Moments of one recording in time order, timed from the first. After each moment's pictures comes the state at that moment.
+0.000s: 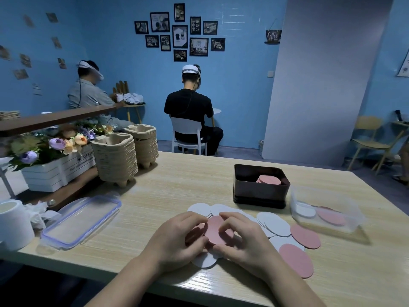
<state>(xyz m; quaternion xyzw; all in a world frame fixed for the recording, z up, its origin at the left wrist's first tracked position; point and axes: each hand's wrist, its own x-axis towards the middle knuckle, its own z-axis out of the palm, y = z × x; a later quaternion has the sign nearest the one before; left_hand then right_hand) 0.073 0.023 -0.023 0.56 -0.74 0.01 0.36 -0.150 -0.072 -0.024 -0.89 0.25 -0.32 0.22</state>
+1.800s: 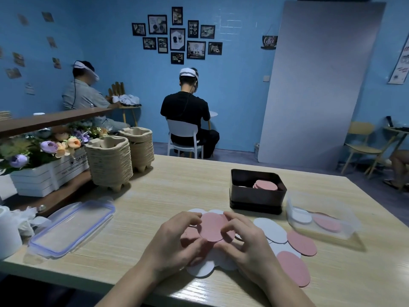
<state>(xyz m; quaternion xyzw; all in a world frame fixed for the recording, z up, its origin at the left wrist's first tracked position) 0.070 0.013 -0.026 0.54 -0.71 0.01 0.46 -0.153 -0.079 -0.032 -0.85 0.28 -0.38 0.24</state>
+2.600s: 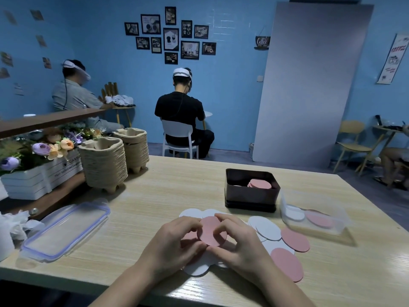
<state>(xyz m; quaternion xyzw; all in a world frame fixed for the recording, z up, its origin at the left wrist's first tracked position) 0.067 0.013 -0.024 0.52 -0.75 0.01 0.41 -0.151 -0.077 -0.027 -0.87 0.25 -0.36 0.20</state>
